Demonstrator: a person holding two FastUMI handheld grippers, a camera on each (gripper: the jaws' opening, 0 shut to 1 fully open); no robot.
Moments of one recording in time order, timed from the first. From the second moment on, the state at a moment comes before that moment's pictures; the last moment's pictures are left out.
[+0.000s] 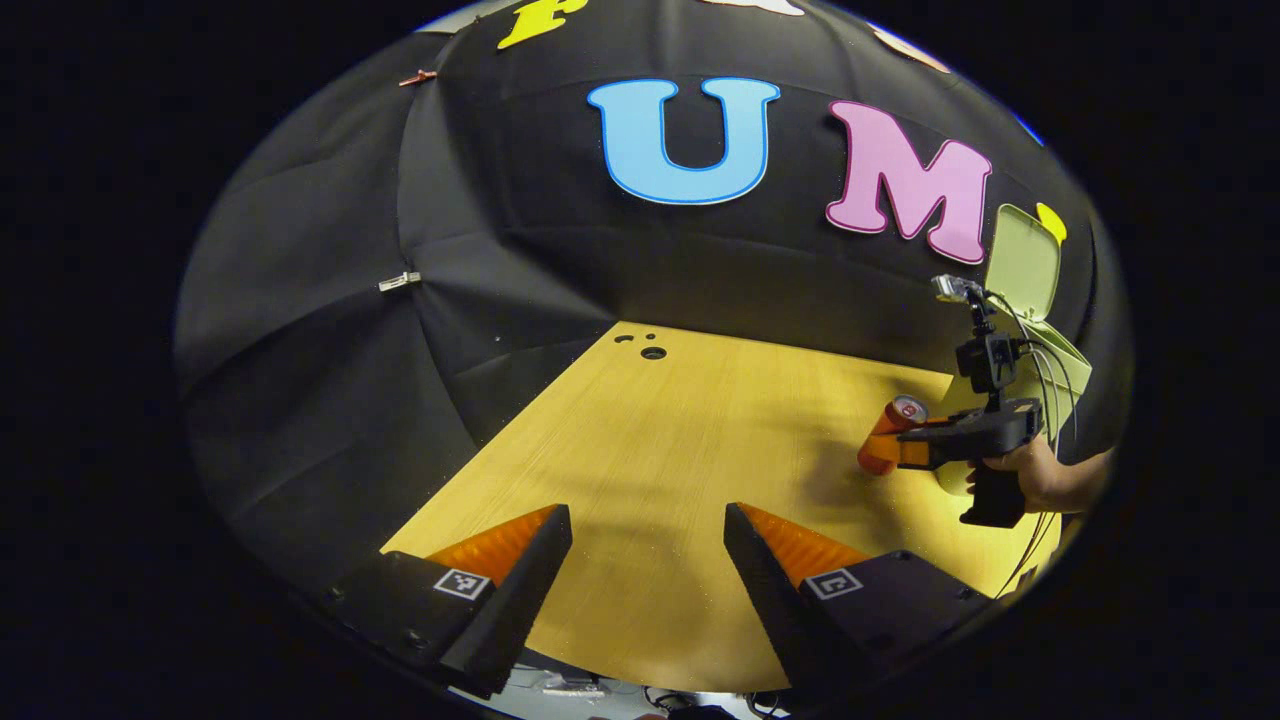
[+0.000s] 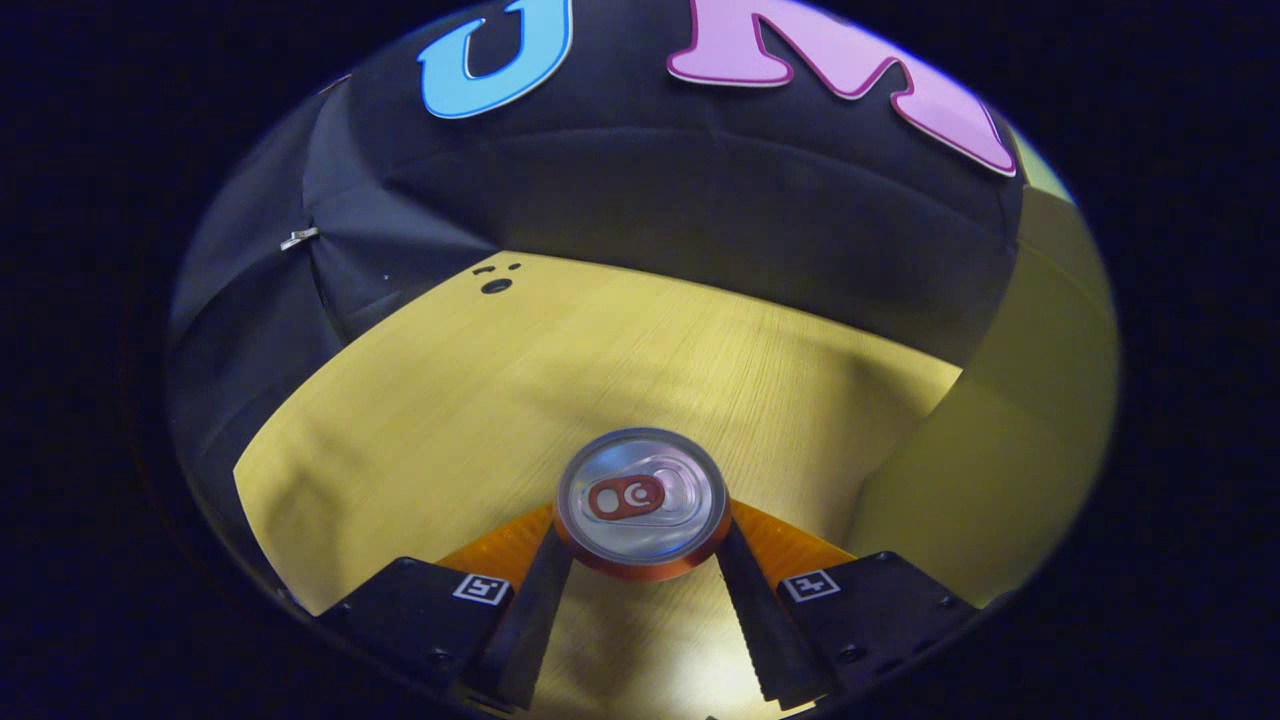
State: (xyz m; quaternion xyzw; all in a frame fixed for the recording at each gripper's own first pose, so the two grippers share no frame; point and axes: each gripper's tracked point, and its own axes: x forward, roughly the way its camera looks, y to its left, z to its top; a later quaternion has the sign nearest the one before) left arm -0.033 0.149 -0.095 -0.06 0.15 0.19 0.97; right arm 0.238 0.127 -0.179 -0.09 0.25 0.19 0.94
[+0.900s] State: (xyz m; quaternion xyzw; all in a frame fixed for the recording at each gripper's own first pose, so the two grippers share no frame) left arm -0.018 0.108 -0.088 -0.02 0.13 0.07 0.99; right arm 0.174 0.102 0.037 -0.09 0.07 0.17 0.98
